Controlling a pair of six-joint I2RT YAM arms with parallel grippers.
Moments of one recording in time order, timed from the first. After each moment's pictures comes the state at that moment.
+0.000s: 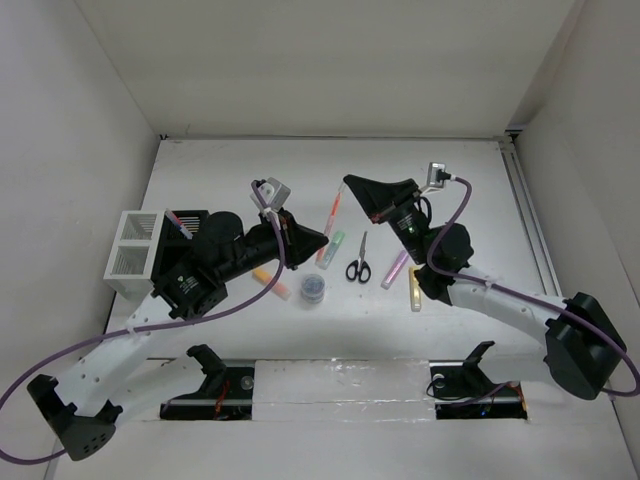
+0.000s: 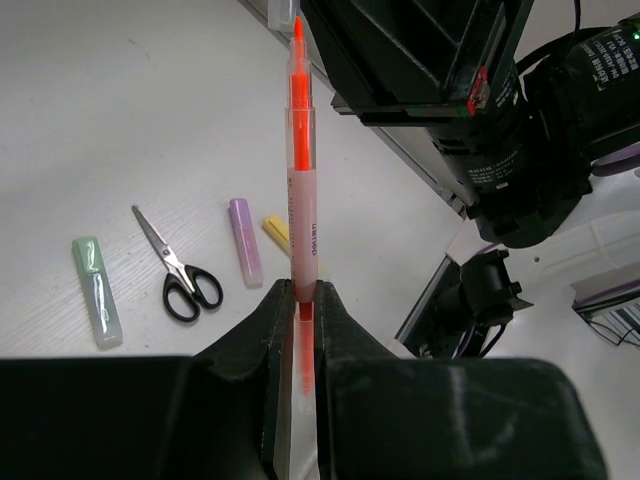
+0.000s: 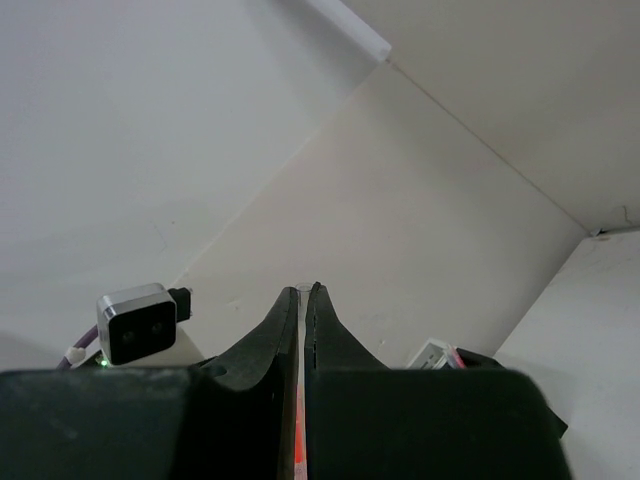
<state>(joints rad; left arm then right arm) -0.77 0.85 0.94 -0.21 0.24 -0.43 0.74 1.26 0.71 1.13 0.03 0.99</state>
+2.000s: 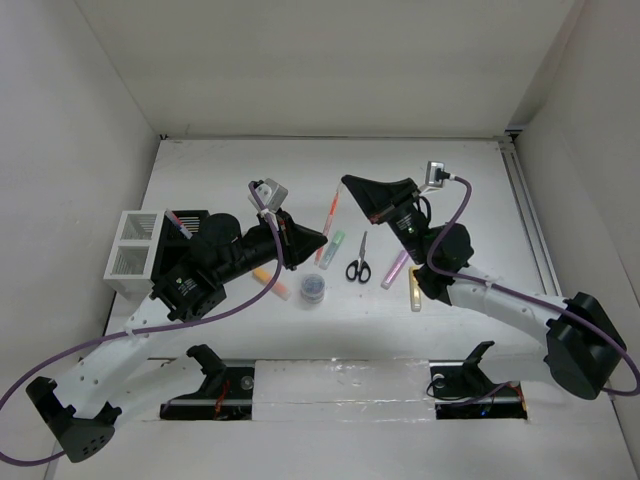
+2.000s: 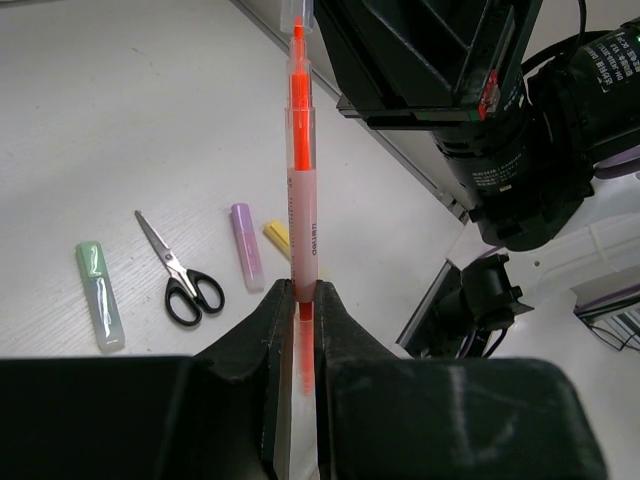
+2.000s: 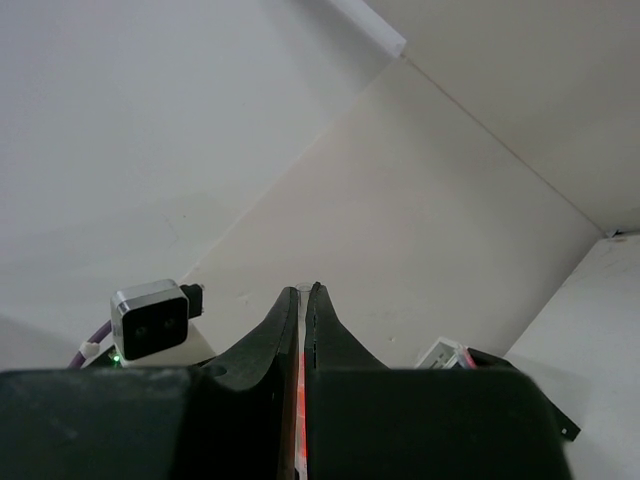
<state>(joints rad) -0.77 0.84 0.93 -0.20 0.23 -0.43 0.75 1.26 0.73 1.13 0.01 0.99</state>
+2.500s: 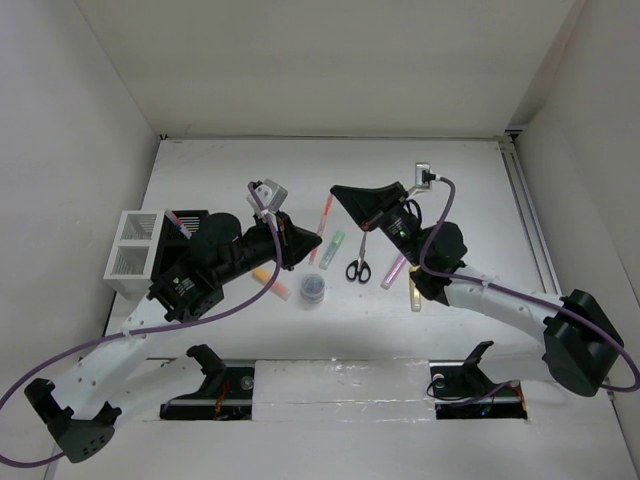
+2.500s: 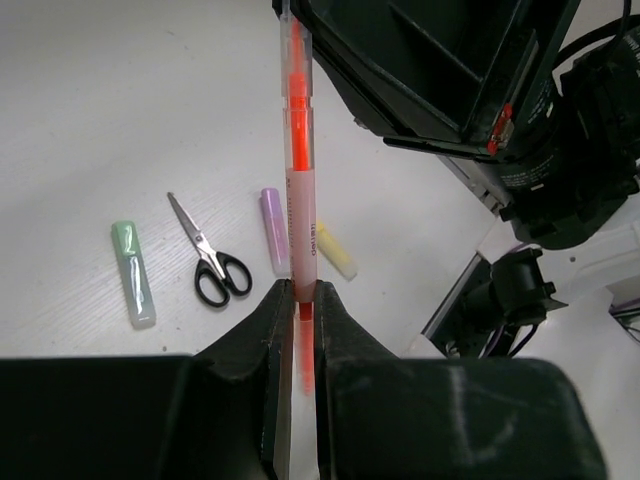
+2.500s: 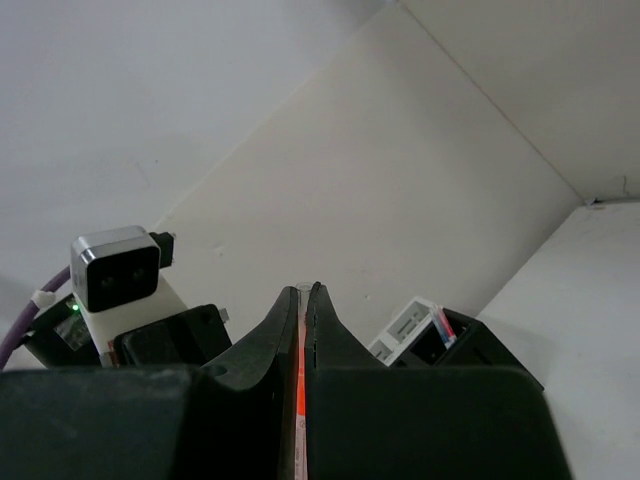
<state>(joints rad) -0.77 0.83 0.94 -0.26 0.19 -0.40 0.78 1.28 0.73 1.09 -0.05 0.91</state>
